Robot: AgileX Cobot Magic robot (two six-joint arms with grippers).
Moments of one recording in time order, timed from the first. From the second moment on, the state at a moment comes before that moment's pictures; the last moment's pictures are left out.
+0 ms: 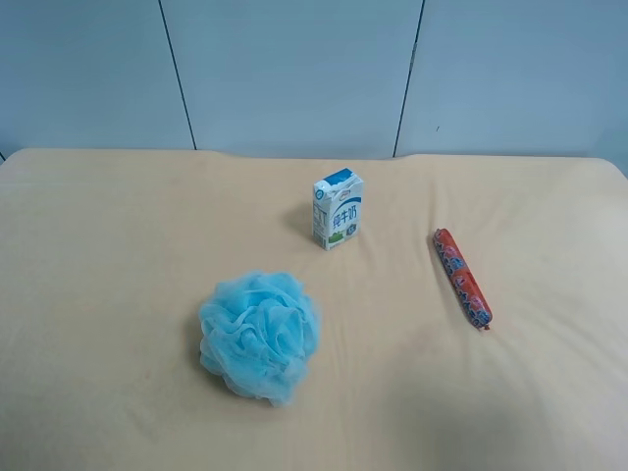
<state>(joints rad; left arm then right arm) -0.12 -0.01 -0.51 -0.03 1.05 0.11 -0.07 0.00 -0.57 -0.01 1.11 -0.01</state>
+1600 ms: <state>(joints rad) -0.12 -0.01 -0.51 -0.03 1.05 0.11 -0.07 0.00 -0.57 -0.01 1.11 -0.01</state>
